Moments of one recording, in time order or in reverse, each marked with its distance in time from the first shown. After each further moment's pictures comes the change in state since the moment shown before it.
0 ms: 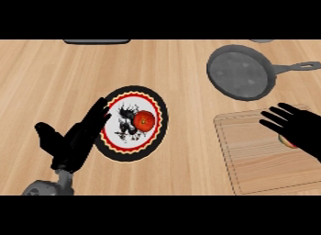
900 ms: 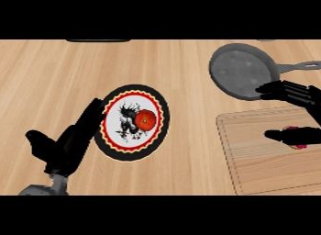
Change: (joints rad) left arm 0.030 0.028 -0.003 -0.041 -0.017 0.012 -0.035; right arm 0.004 0.283 -0.400 0.226 -0.865 -0.187 -0.574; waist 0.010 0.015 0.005
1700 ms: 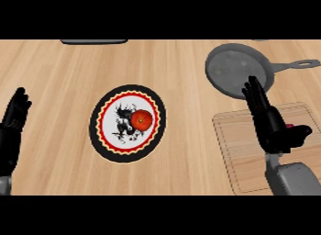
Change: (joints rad) left arm 0.057 0.222 0.185 -0.032 -0.239 0.200 -0.146; right arm 0.150 0.463 -0.059 -0.117 -0.398 -0.251 0.632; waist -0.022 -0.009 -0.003
